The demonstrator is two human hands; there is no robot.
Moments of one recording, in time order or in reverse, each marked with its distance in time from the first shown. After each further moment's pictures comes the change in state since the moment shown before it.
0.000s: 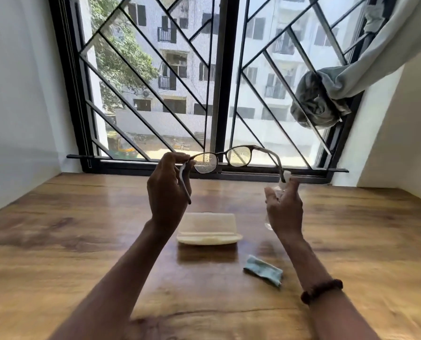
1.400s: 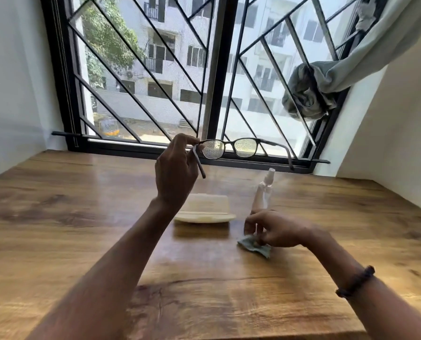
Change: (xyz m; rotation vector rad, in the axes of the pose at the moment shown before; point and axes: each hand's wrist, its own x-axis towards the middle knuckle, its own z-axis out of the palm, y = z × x) left_hand -0.006 0.006 0.002 -0.014 -0.068 0.005; right_hand -0.030 -0.011 -0.061 -0.582 -1.241 -0.289
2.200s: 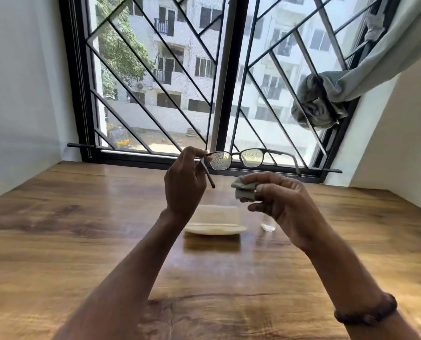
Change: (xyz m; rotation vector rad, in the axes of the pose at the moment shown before) left_hand -0.001 -0.005 0.000 0.036 0.005 -0.016; right_hand -0.020 -0.078 -0.037 1.316 0.539 -0.287
